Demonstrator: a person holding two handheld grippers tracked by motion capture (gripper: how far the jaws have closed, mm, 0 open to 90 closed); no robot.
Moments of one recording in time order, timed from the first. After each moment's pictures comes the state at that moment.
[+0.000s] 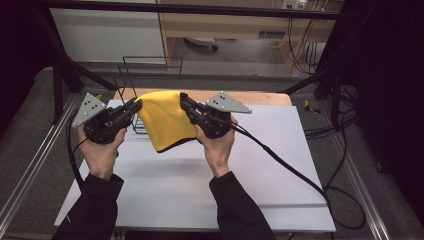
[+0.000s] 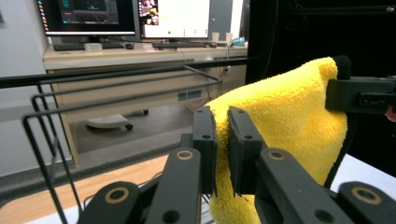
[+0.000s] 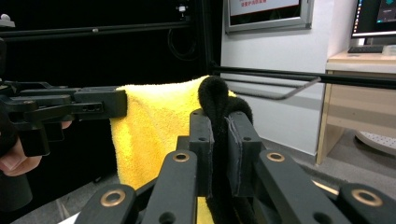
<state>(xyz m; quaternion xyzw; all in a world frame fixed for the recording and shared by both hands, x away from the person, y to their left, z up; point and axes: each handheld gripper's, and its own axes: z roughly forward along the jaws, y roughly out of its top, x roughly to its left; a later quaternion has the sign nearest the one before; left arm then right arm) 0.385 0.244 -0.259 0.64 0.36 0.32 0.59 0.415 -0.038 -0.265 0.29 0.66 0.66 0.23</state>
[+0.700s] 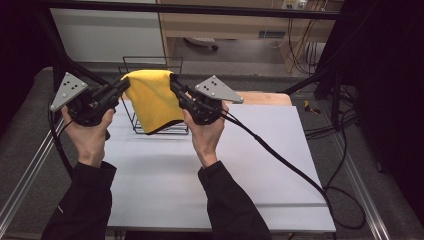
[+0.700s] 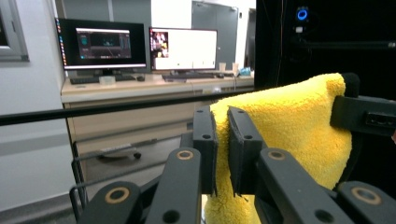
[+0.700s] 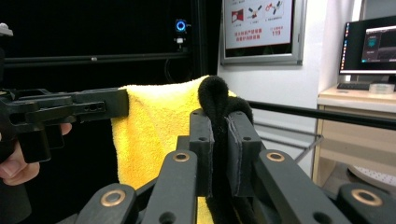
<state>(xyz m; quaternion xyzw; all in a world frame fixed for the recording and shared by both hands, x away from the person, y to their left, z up) 0.397 0.259 -0.220 0.60 0.35 0.36 0.62 0.420 -0.015 -0.230 0.27 0.62 0.69 0.27</state>
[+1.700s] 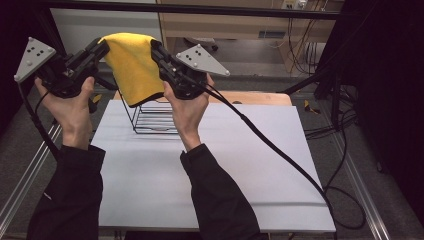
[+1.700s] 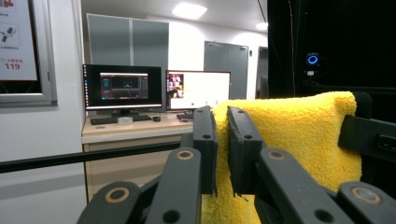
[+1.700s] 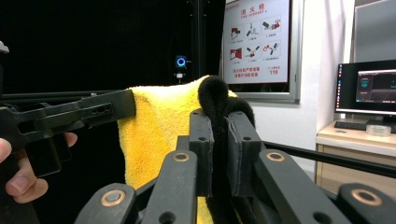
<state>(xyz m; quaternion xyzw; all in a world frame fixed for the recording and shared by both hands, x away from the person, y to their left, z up) 0.411 0.279 -0.157 0.55 0.33 0.40 0.65 0.431 0.019 -0.169 0.25 0.58 0.72 0.29</state>
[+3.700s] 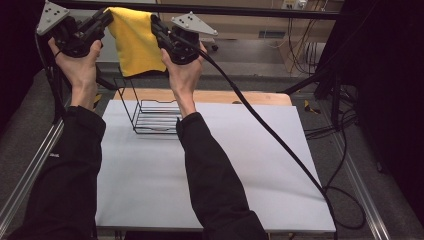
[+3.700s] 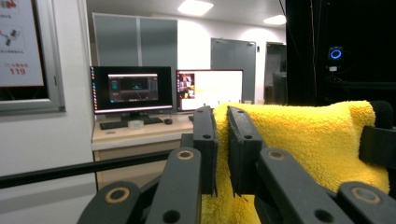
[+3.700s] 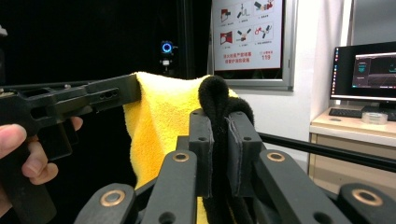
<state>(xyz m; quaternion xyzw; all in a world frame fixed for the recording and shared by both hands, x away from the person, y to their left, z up) 0.515 0.293 -0.149 0.56 0.33 0.41 0.64 0.522 0.034 -0.159 0.28 0.60 0.69 0.28</state>
